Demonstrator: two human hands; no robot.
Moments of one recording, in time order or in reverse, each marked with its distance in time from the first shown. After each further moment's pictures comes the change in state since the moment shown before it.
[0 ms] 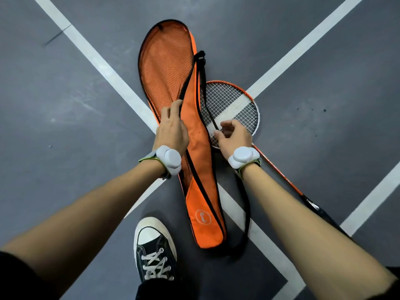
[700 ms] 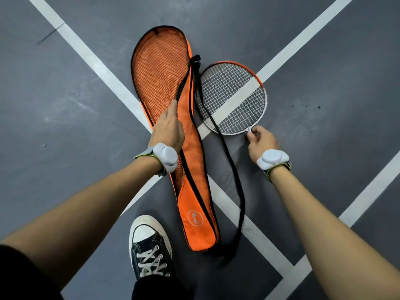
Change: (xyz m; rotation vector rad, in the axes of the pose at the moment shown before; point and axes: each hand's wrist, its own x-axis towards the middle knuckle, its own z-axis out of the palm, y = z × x) left_hand 0.003 -0.006 0.012 0.121 -0.057 -0.016; right_hand 0.021 0.070 -0.055 -0.273 0.018 0.075
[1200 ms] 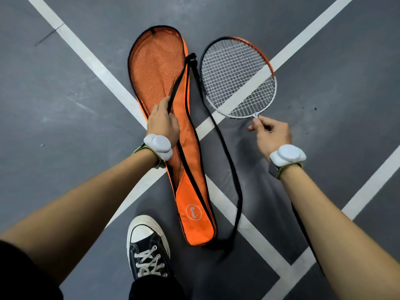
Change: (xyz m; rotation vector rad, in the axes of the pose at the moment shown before) left_hand 0.010 0.002 -0.011 -0.127 0.066 -0.097; right_hand -0.010 -0.017 -0.035 0.348 0.119 -0.014
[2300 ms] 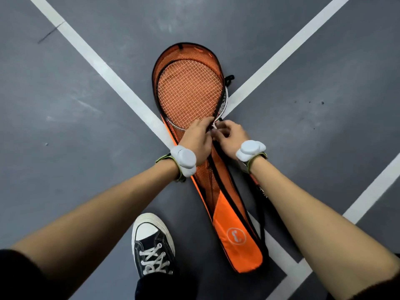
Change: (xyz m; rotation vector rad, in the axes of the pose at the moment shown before) left_hand -0.043 0.031 0.027 -0.033 -0.393 0.186; right_hand -0.015 -0.007 0.082 -0.108 -0.370 -0.064
